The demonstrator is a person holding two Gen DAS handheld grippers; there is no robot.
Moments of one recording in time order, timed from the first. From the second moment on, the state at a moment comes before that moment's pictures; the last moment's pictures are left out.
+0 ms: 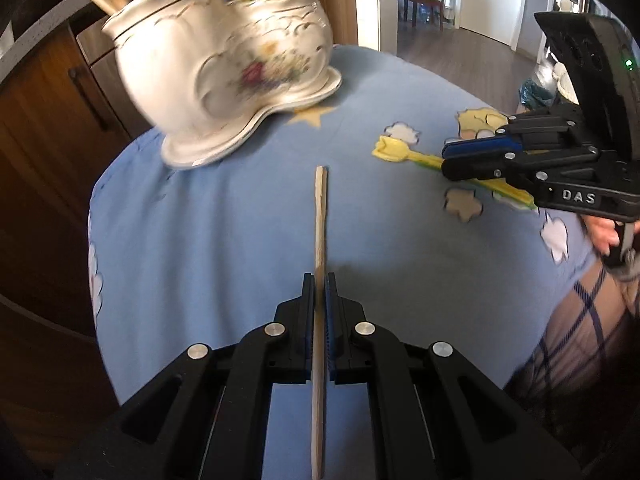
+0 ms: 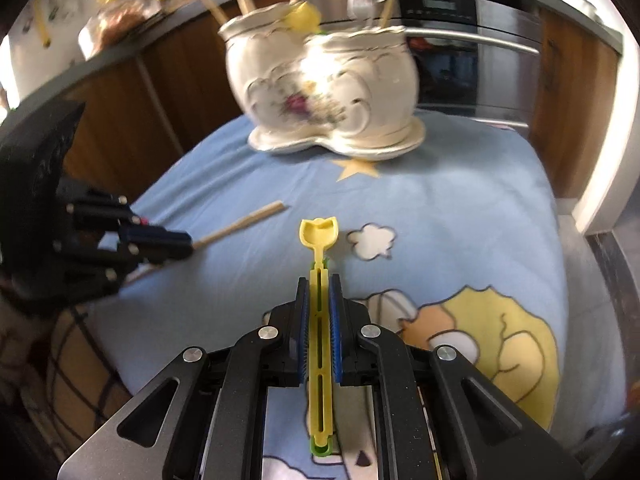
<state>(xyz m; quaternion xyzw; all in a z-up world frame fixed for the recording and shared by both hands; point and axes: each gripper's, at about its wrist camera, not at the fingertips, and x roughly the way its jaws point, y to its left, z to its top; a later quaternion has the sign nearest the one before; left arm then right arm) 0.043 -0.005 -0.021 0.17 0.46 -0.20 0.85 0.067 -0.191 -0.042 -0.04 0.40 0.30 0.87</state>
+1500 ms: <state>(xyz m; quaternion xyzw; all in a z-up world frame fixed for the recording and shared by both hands) 0.031 0.045 0.036 0.06 0.29 -0.22 0.93 0.072 -0.192 0.032 0.03 0.24 0.28 0.93</state>
